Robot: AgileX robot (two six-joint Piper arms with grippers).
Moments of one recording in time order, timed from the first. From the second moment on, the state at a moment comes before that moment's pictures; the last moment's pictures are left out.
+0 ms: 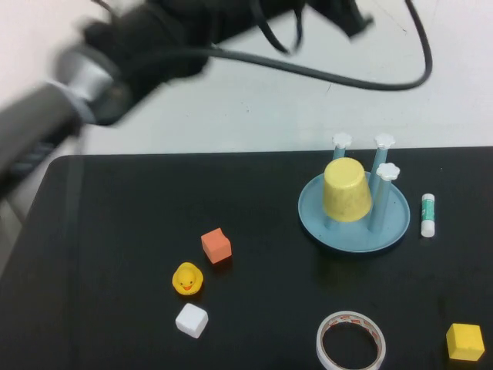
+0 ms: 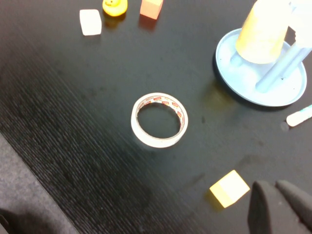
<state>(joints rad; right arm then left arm) 1.04 0.45 -0.73 -0.38 1.11 0.18 -0.59 1.90 -1.95 -1.31 0.26 1.78</state>
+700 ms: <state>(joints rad) 1.04 0.45 -0.73 -0.38 1.11 0.18 -0.59 1.12 -1.48 -0.22 0.41 1.01</state>
